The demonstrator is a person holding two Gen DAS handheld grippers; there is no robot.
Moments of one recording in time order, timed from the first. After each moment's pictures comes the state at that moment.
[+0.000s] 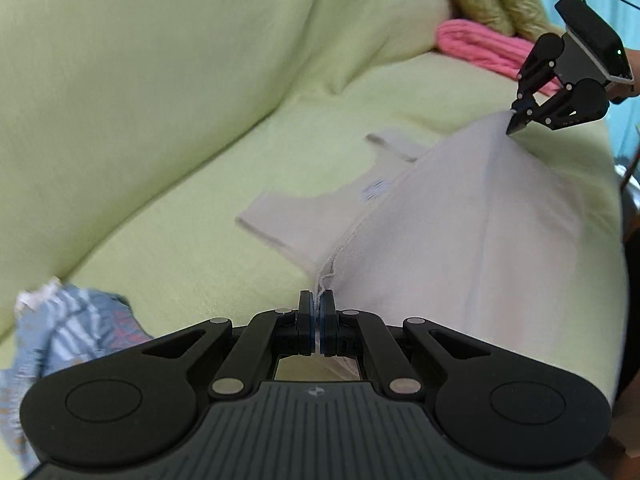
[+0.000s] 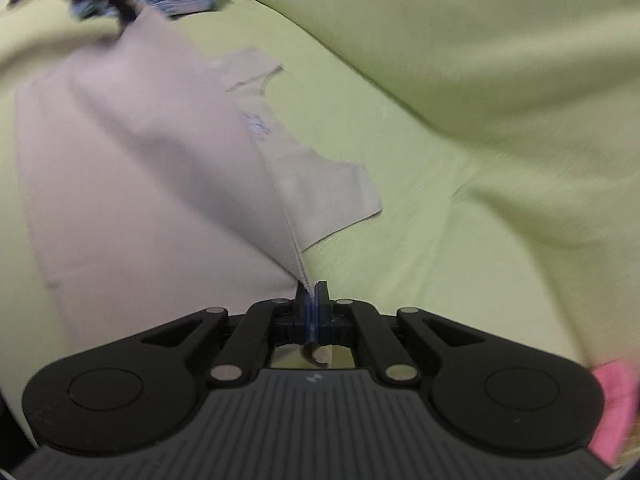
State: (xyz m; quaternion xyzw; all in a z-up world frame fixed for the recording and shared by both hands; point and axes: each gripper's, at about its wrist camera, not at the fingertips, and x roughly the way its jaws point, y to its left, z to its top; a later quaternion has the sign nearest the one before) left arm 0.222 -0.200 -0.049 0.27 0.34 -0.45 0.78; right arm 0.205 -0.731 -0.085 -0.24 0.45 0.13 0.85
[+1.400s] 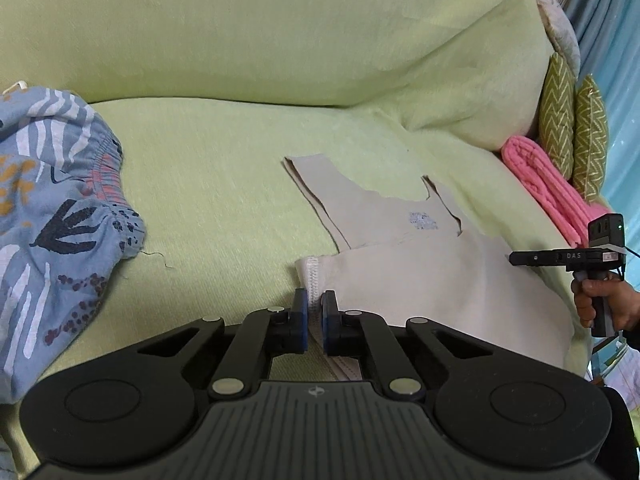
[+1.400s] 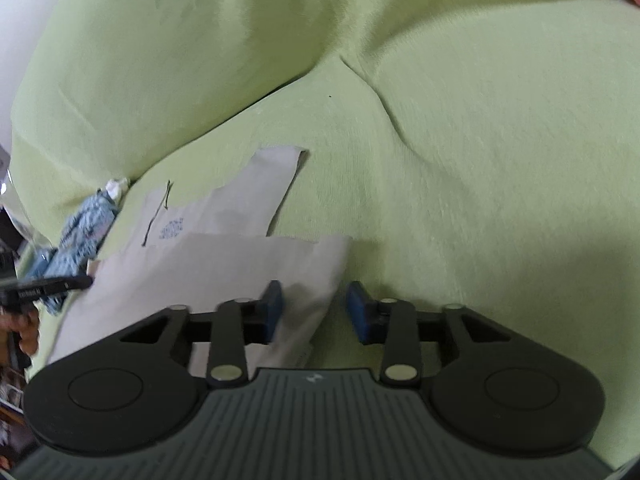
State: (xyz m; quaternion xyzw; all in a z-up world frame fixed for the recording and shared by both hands) left arm 0.253 -0.156 -0.104 0.00 0.42 -0.41 0.81; right arm 0.174 -0.839 -0.187 0.28 0.36 0.03 0.89
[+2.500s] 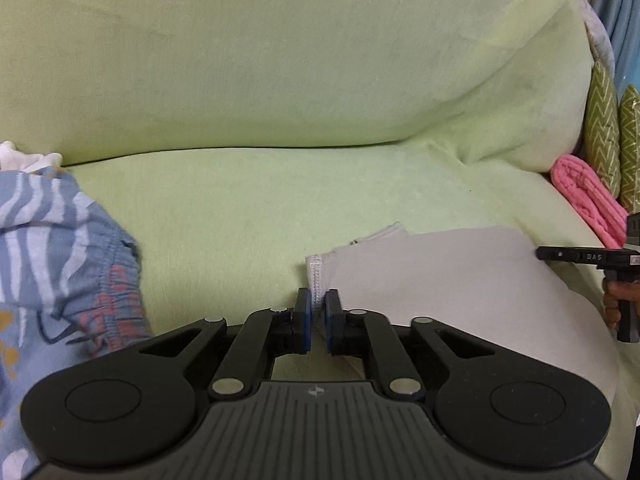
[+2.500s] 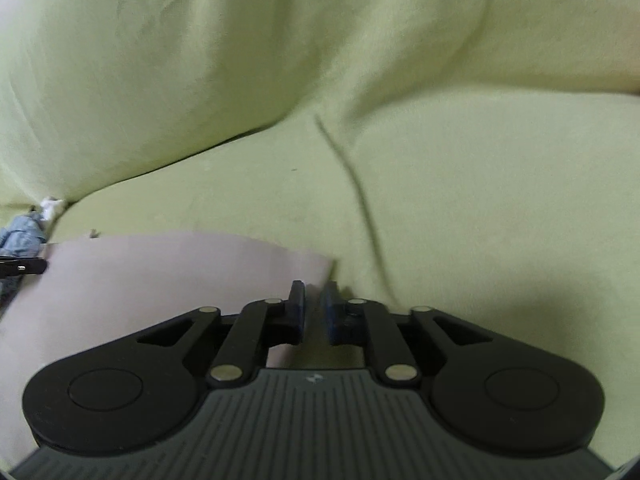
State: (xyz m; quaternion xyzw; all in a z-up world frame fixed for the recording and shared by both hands) left arm 0.328 -0.178 -0.103 0.03 0.39 -0.35 0.85; right arm 0.256 -0.846 -0.185 0.18 0.33 -0.05 0.93
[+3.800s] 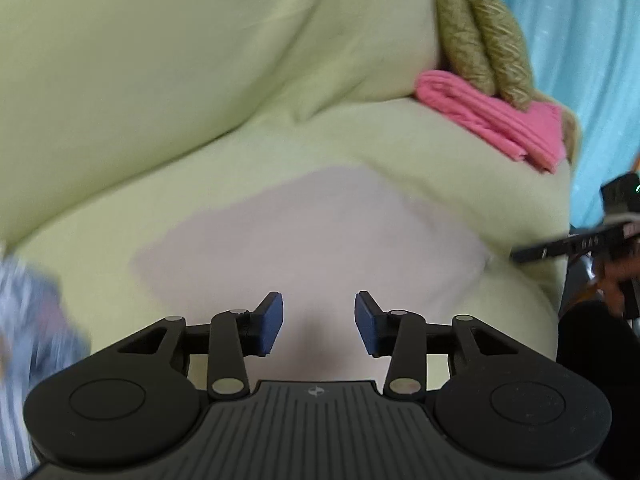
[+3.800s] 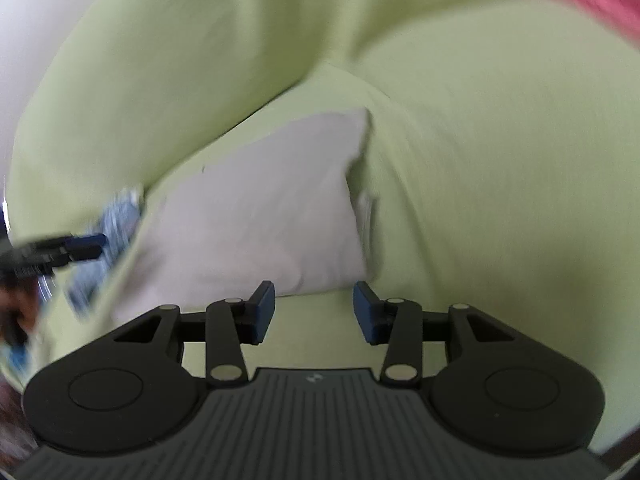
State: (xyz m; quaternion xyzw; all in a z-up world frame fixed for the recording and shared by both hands) left arm 0.194 -0.236 -0.009 0.17 0.35 -0.51 0.77; right arm 0.048 -0.738 -0.160 0.36 0.33 -0.05 0.87
